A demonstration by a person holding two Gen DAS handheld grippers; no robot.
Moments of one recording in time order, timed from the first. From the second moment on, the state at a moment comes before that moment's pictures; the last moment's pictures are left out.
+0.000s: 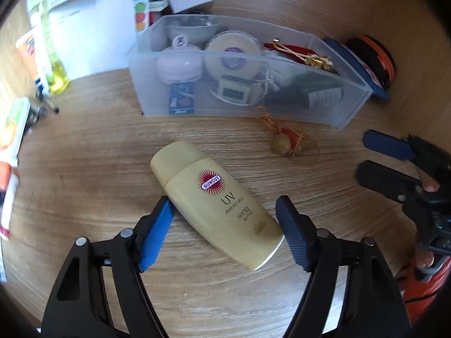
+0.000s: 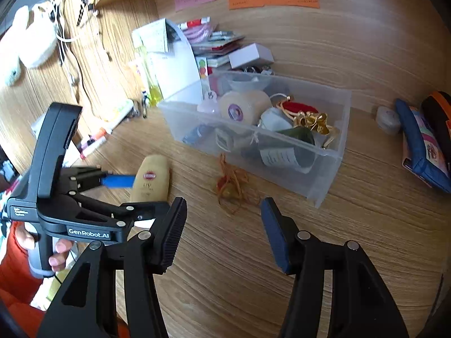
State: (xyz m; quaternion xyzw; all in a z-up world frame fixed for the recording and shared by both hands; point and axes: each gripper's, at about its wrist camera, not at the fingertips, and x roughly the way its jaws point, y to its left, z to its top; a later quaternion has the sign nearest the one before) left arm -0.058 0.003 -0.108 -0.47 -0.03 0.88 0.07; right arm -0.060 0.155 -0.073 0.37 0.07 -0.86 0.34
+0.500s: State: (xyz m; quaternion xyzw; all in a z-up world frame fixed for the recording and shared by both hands) left arm -0.067 0.001 -0.100 -0.45 0.07 0.89 0.08; right arm -0.099 0.107 -0.104 0.42 0.15 -0.84 0.32
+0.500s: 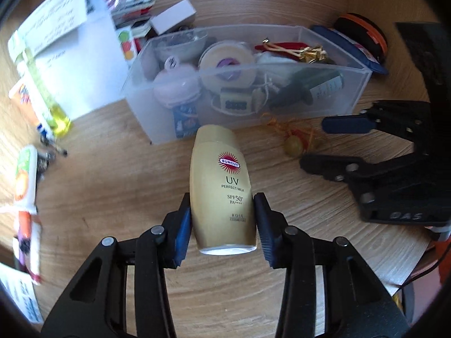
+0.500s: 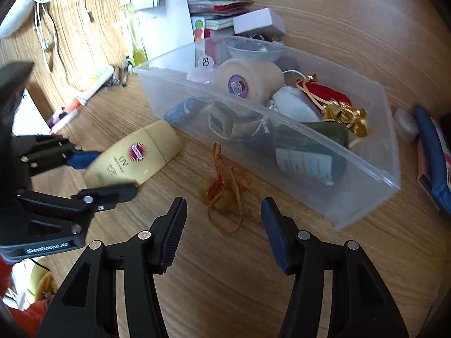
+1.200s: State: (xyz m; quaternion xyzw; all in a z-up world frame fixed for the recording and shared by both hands) left arm -0.108 0.027 -0.109 -0.45 0.09 0.88 0.13; right arm -0.115 0.099 -0.113 0.41 0.15 -0.84 0.32
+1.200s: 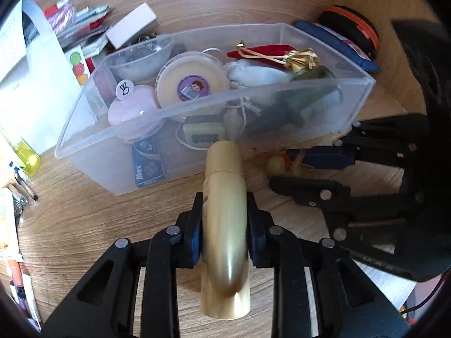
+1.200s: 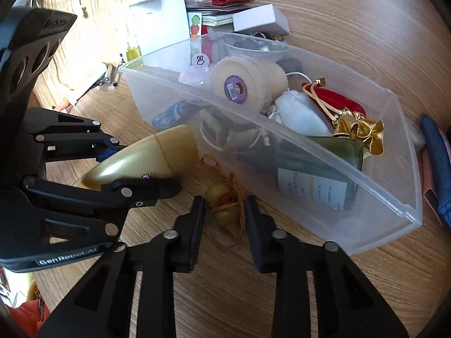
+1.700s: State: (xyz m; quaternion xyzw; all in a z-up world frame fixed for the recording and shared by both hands) left arm -0.073 -0.014 -0.073 -0.40 -0.01 0.91 0.10; right arm -0.106 0.118 -0.090 0.40 0.09 -0.85 0.34
